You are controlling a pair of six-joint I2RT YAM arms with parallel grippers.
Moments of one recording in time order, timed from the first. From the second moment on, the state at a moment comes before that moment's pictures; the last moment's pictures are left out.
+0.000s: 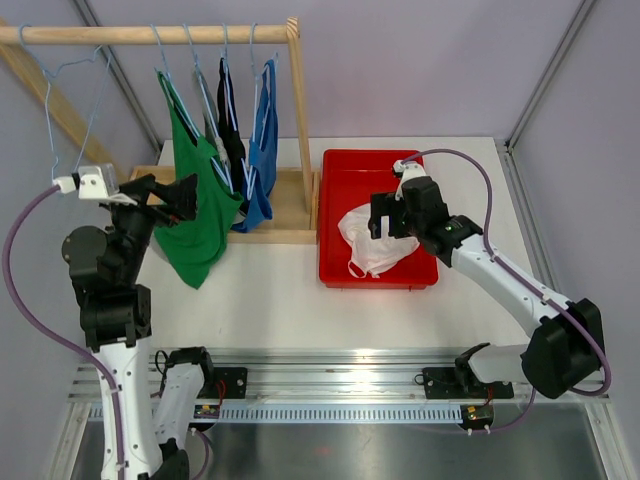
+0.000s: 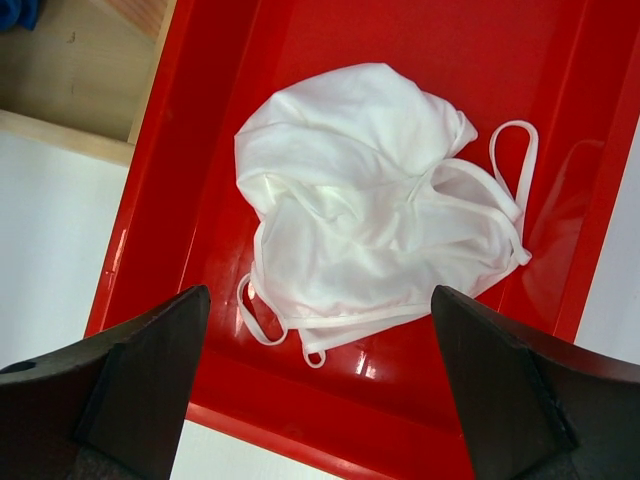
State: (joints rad) left arm 0.16 0.63 1.03 -0.21 0.32 -0.34; right arm 0.50 1.33 1.06 -0.36 0.10 0.26
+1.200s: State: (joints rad) left arm -0.20 1.29 1.72 -0.43 -0.26 -0.24; right arm 0.50 1.31 0.99 -0.33 0.06 0.30
